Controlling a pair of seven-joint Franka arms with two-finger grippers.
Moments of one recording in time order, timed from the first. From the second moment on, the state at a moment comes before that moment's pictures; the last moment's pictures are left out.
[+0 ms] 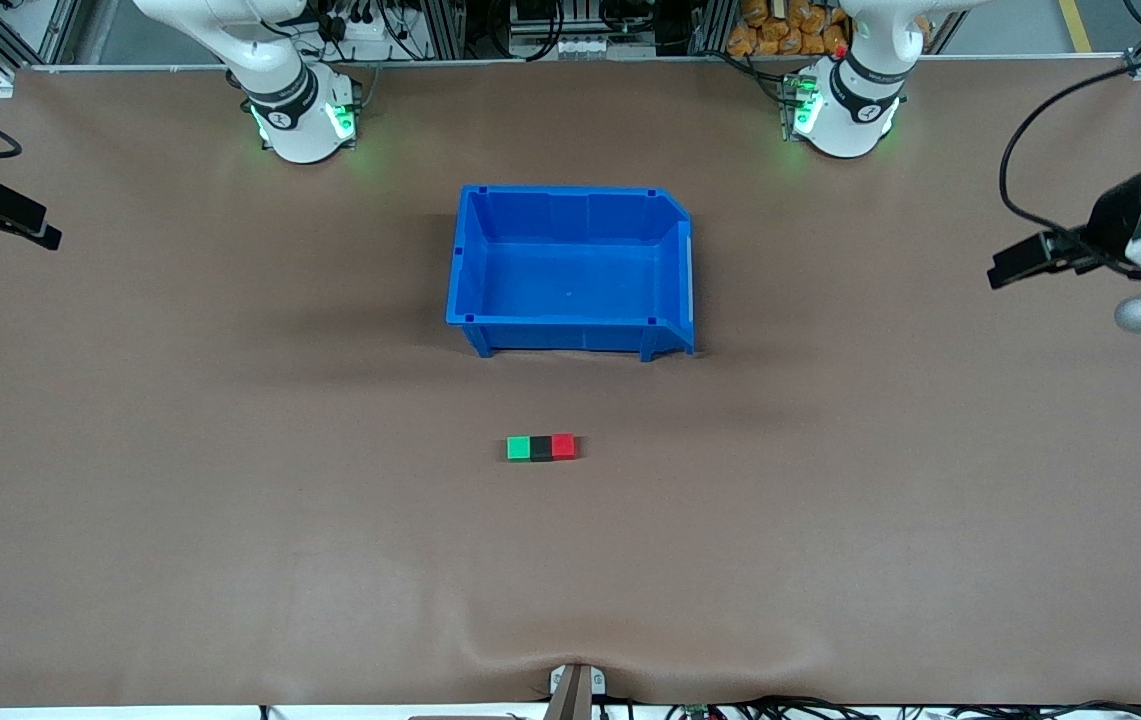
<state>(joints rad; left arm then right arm) 0.11 0.09 -0.22 -1.44 0.03 1.45 -0.27 0.01 -0.03 -0.11 -1.55 0.04 1.44 -0.01</state>
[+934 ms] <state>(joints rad) 0.09 -0.11 -0.16 -1.62 0.02 1.44 -0.22 0.02 -0.03 -0.11 -1.55 0.04 1.44 -0.01</state>
